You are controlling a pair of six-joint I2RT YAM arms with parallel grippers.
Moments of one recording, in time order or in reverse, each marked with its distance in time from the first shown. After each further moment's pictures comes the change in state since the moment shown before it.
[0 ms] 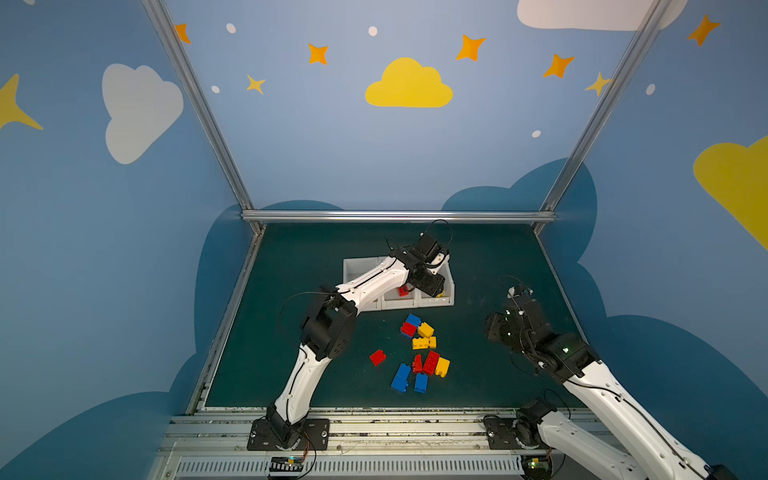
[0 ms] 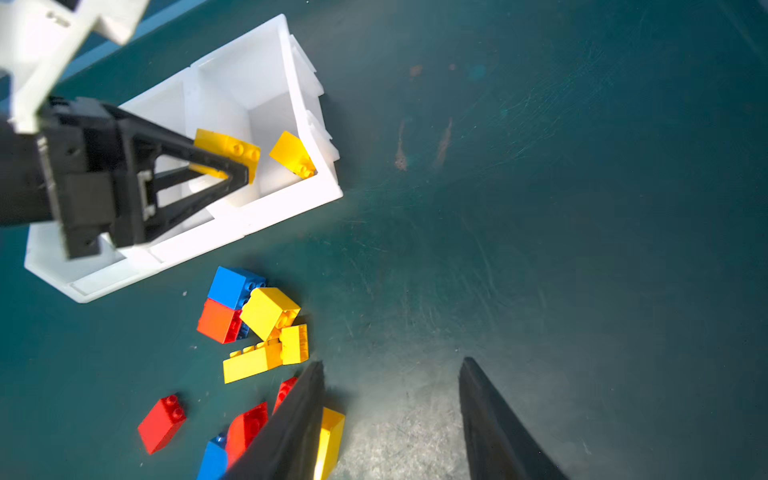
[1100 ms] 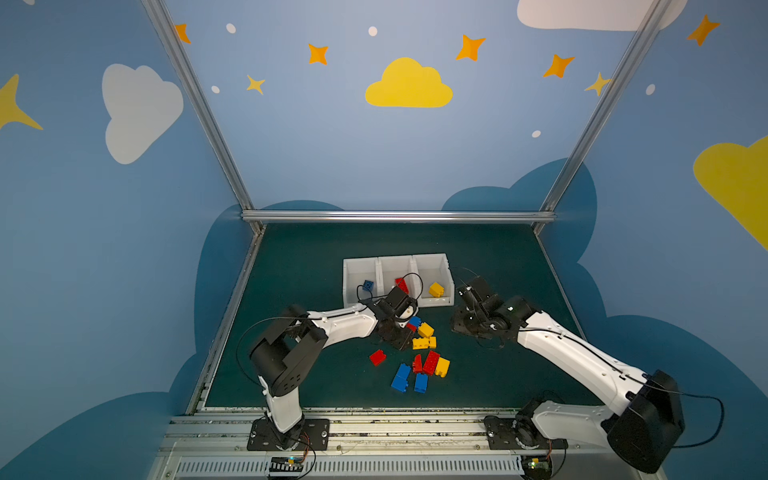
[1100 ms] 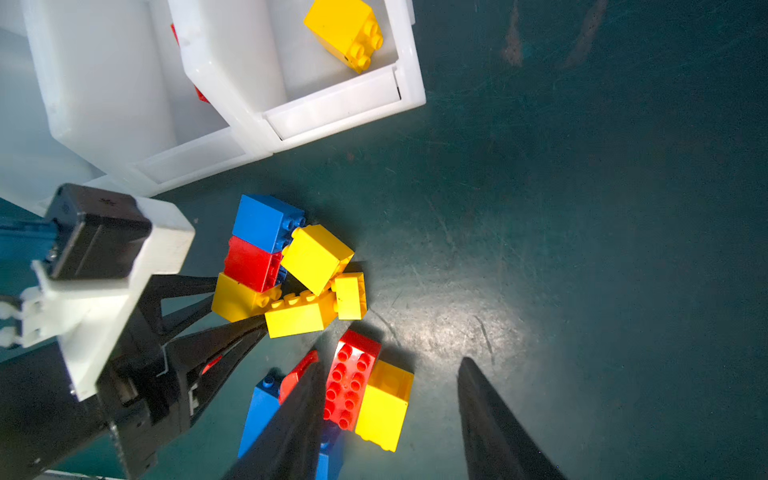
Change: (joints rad) left arm -0.067 -0.490 -0.991 0.351 0.004 -0.087; right arm 0.144 0.437 0.195 -0.016 -0.148 0.109
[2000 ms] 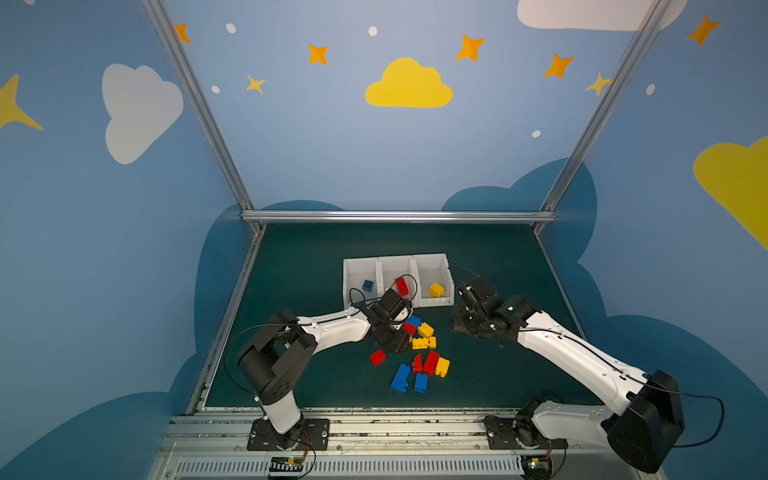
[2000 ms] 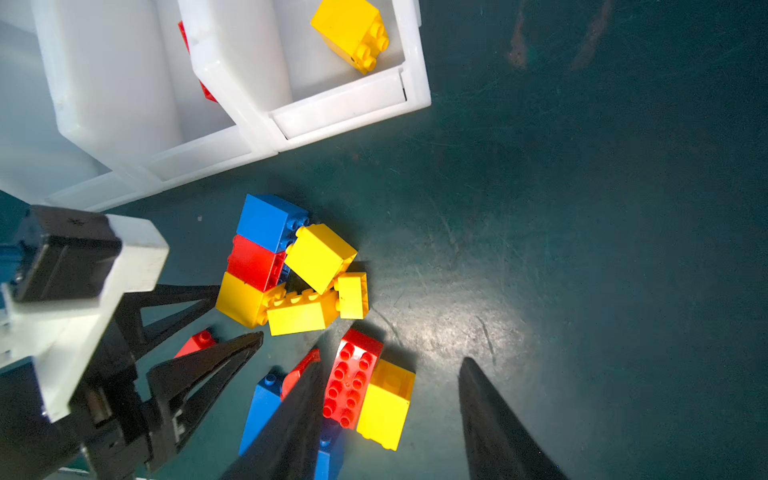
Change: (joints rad) left arm 0.008 -0.065 -0.060 0.000 -0.002 -0.029; right arm 0.004 0.000 0.004 0.000 0.000 -0.008
